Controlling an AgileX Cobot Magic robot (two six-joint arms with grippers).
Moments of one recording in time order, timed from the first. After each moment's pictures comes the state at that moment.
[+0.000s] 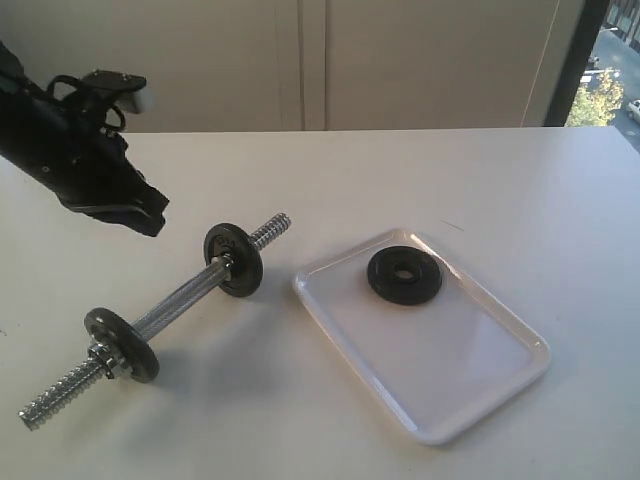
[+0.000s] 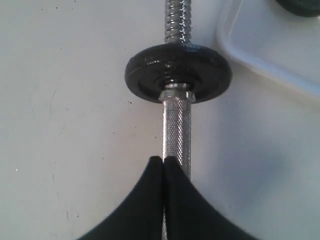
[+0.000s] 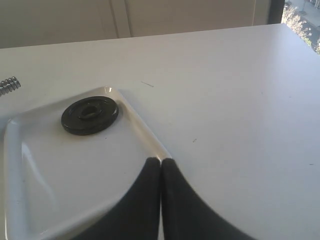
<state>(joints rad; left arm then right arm) -0.27 1.65 -1.24 -0.45 0.86 0.61 0.12 0.01 0.00 0.00 0.36 0.13</state>
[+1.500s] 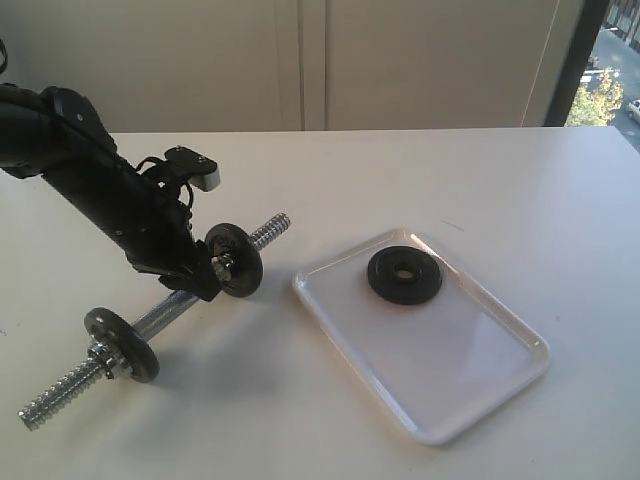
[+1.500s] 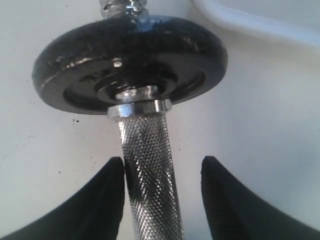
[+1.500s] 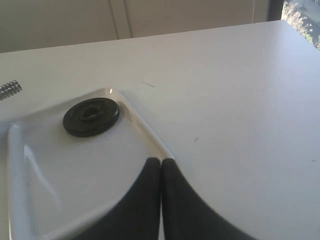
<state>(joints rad) -0.36 1.87 -1.24 -0.50 0.77 0.80 0.12 0.01 0.00 0.00 0.36 0.16</state>
